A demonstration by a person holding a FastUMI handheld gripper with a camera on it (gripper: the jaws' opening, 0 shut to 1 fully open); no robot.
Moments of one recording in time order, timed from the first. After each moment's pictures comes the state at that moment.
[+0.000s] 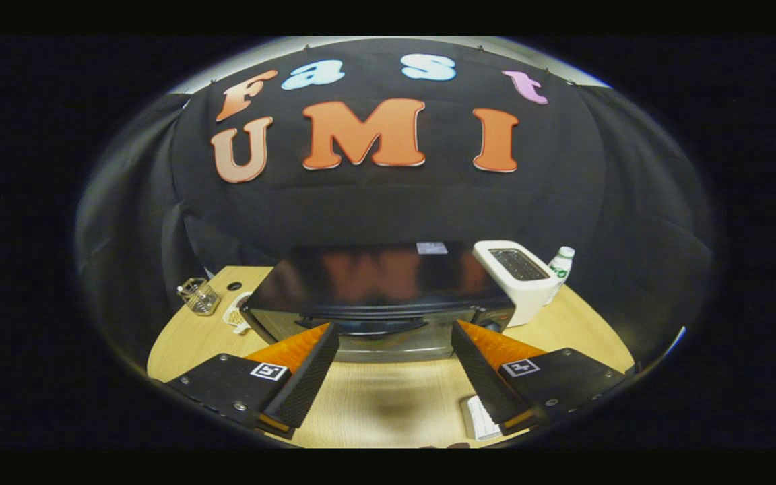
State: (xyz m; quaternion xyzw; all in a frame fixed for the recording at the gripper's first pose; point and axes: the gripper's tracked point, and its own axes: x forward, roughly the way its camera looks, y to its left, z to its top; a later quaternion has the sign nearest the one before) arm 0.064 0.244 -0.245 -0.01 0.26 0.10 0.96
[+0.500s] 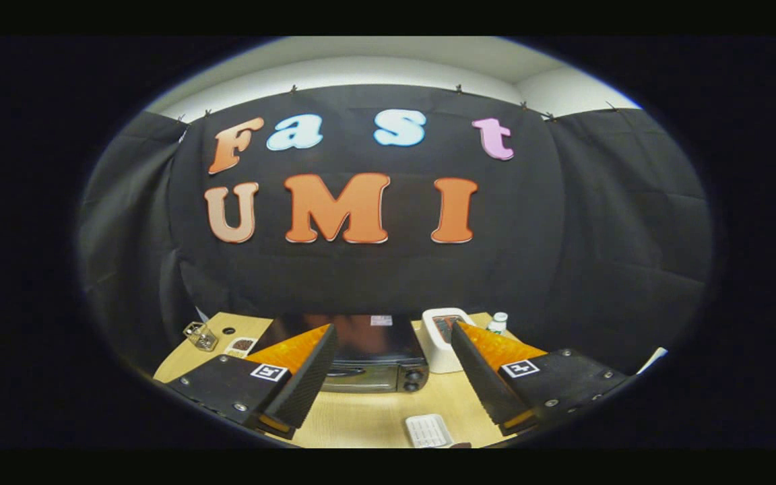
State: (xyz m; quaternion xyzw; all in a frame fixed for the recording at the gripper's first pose) arm 0.050 0.159 -0.090 -0.01 0.13 0.06 0.99
